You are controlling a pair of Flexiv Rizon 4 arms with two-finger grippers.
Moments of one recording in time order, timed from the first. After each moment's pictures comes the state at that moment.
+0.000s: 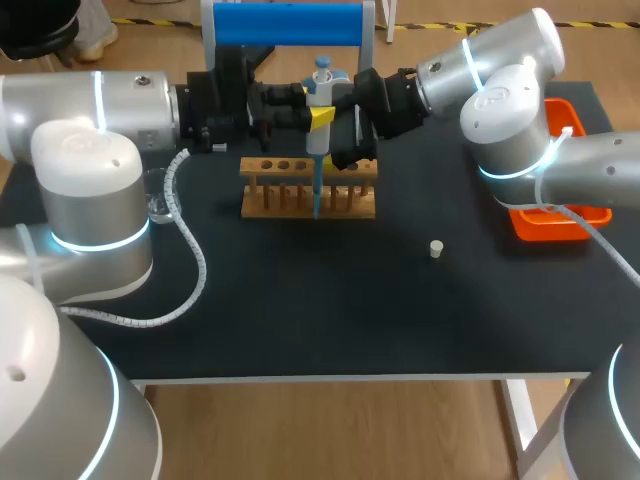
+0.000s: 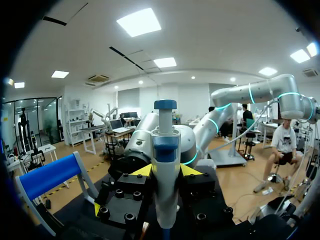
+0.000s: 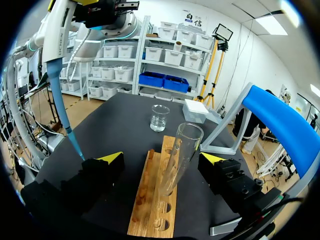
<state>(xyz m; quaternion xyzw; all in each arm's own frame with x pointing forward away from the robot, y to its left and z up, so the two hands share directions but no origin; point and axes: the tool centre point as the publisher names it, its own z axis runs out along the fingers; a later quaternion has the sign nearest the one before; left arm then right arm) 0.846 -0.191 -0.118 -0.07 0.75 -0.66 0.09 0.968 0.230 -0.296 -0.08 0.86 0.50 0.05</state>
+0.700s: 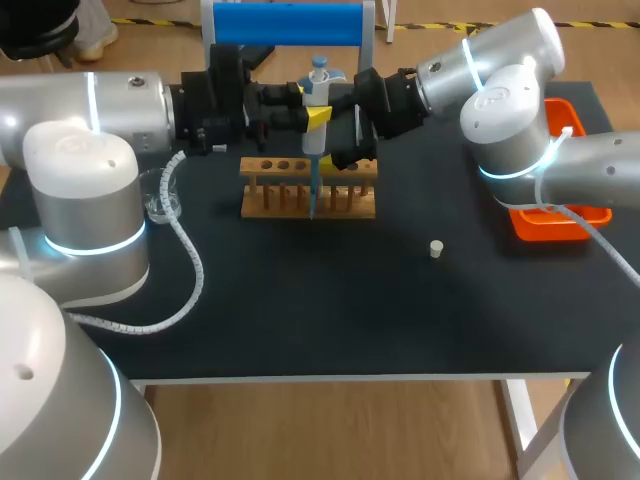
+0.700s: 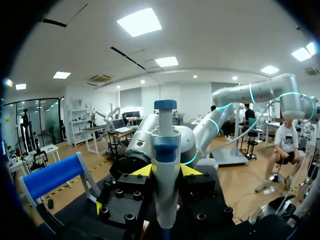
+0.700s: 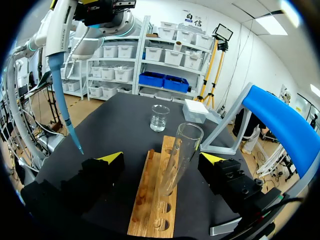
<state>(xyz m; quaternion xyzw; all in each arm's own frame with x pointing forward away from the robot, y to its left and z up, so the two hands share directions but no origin) 0.839 -0.186 -0.113 -0.08 0.75 -0.65 0.10 0.968 0.230 -0.296 -0.08 0.86 0.50 0.05</state>
